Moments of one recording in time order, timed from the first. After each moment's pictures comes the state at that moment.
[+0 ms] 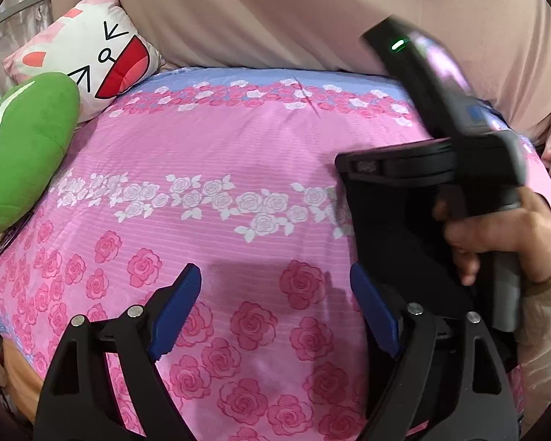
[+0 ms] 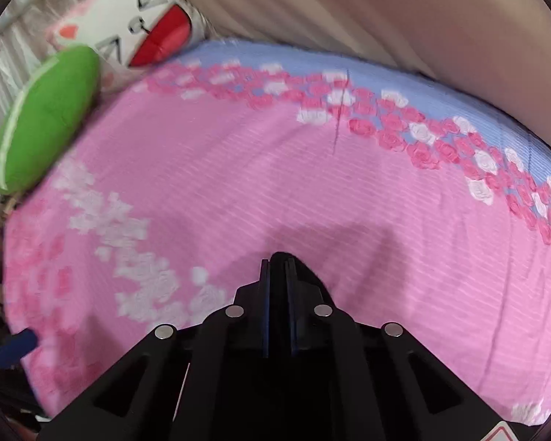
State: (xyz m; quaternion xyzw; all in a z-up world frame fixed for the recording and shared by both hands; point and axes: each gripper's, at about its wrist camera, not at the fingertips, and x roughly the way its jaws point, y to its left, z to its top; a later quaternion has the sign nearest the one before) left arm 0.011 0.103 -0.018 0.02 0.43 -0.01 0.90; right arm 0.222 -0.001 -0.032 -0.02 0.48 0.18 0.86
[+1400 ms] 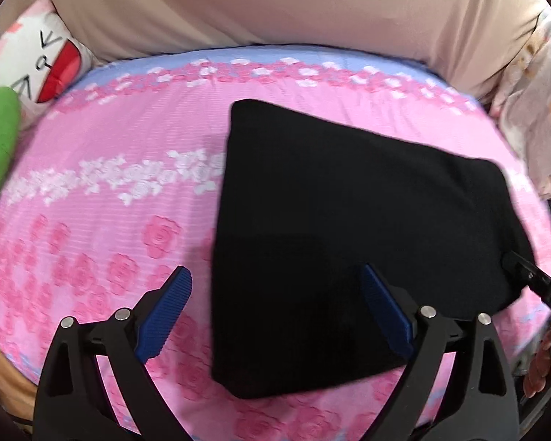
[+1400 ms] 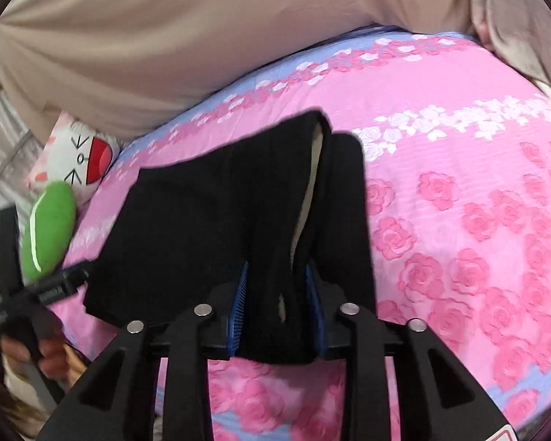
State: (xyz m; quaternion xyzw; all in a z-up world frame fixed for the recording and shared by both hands) left arm -0.026 0.015 -0.016 0.01 0.46 -0.12 0.88; right arm -0.066 -0.266 -0.012 0.24 0.39 0.02 0.89
